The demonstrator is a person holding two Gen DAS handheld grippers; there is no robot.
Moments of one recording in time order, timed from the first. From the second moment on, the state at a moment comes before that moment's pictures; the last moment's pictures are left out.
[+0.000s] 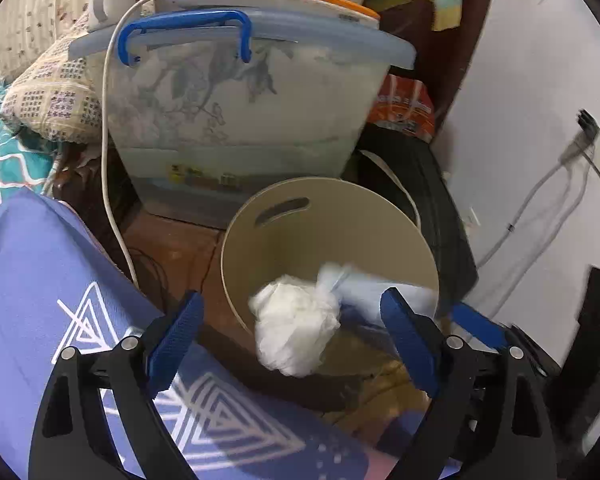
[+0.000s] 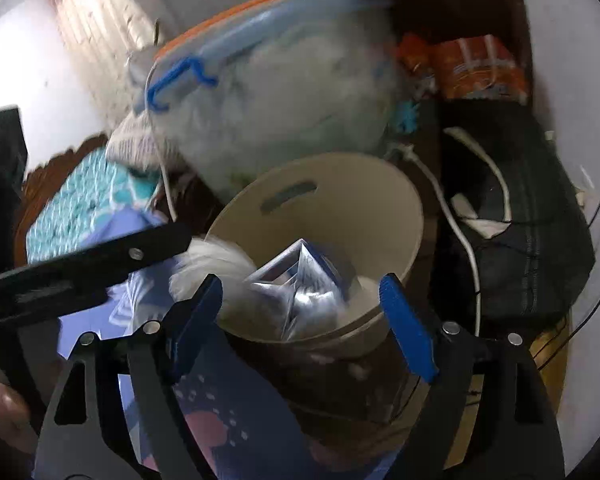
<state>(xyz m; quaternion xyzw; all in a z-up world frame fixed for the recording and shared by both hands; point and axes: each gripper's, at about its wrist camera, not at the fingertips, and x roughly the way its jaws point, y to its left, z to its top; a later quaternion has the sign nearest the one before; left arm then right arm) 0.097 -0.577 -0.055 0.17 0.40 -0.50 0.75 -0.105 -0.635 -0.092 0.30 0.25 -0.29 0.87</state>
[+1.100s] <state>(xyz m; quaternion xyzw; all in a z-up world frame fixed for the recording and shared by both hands) 0.070 -0.086 -0.059 0.05 0.39 -0.12 0.91 -0.023 -0.293 -0.082 0.21 0.33 -0.01 0.92</state>
